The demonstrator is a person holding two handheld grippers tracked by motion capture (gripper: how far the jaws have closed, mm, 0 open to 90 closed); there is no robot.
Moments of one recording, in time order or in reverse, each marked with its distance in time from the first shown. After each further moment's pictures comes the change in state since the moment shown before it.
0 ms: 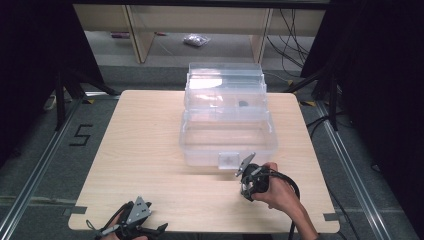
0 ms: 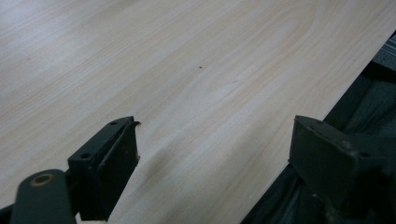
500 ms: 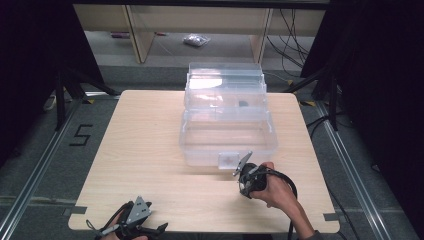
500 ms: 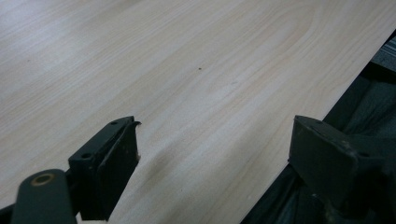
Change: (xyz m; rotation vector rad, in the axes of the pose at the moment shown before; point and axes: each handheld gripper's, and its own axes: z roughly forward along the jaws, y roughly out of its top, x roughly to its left) left arm 0.000 0.000 0.000 -0.005 0.002 -0.008; right arm -0.003 0.006 0.006 0.041 0.048 -0.012
